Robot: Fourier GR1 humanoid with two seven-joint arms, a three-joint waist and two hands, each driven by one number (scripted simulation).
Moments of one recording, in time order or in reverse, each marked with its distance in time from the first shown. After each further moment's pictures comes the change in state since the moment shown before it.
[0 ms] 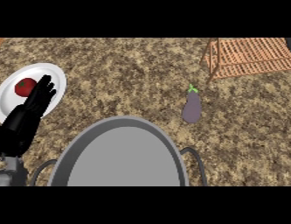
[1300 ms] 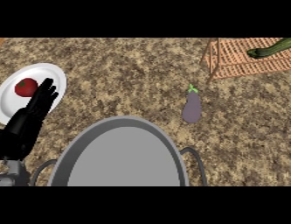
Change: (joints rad) left arm 0.024 -0.023 -0.004 -0.014 -0.011 -0.002 -0.001; right arm -0.126 -0.157 -0.077 0.122 0.151 -0.098 0.298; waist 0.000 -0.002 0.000
